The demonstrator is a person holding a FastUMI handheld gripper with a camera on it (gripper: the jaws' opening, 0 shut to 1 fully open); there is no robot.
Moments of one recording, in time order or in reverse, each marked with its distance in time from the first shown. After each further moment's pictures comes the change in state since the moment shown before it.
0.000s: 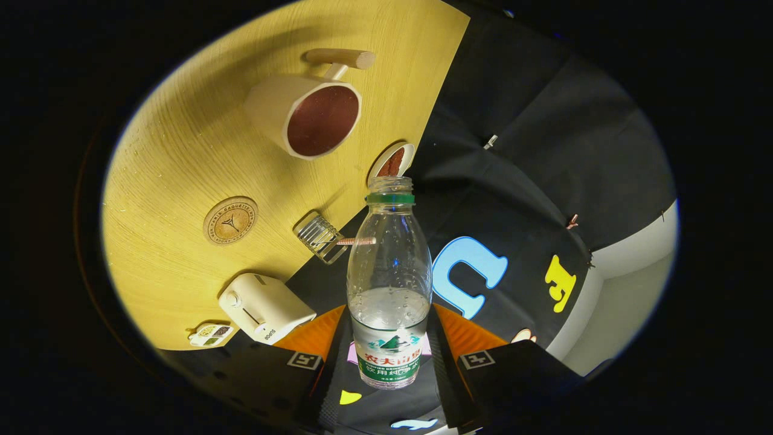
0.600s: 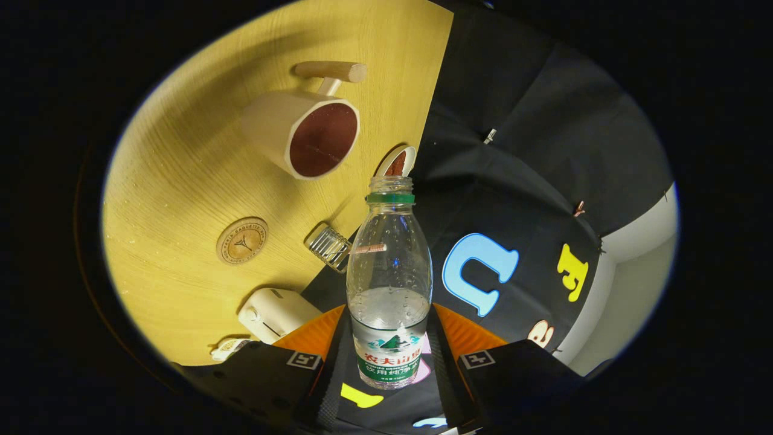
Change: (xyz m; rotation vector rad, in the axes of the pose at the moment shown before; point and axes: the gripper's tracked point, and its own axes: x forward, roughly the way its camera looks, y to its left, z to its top) arm -0.006 0.020 0.013 0.132 0.006 0.050
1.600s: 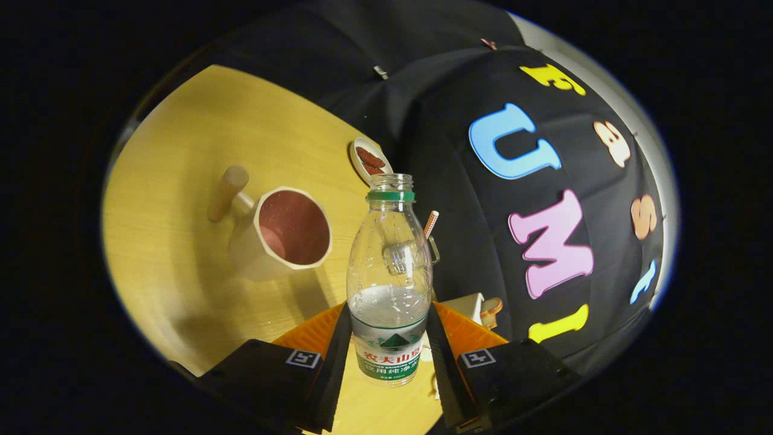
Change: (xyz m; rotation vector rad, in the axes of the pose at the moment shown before) arm -0.005 0.071 0.040 1.149 0.076 0.198
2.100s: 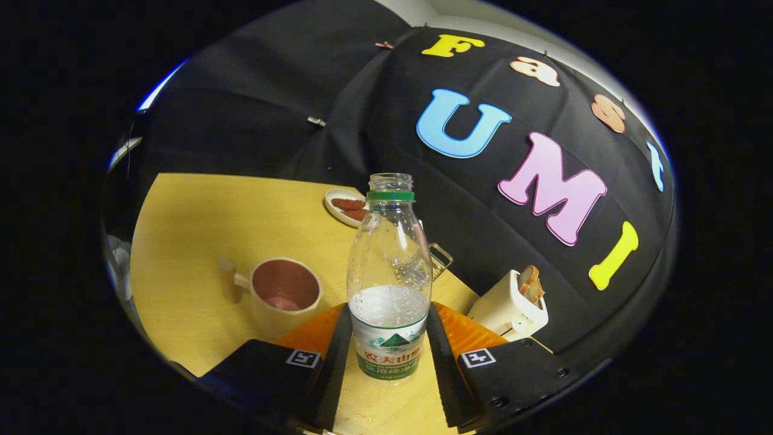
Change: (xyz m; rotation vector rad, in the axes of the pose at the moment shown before) arm -0.003 -0.024 0.019 0.440 -0.196 0.053
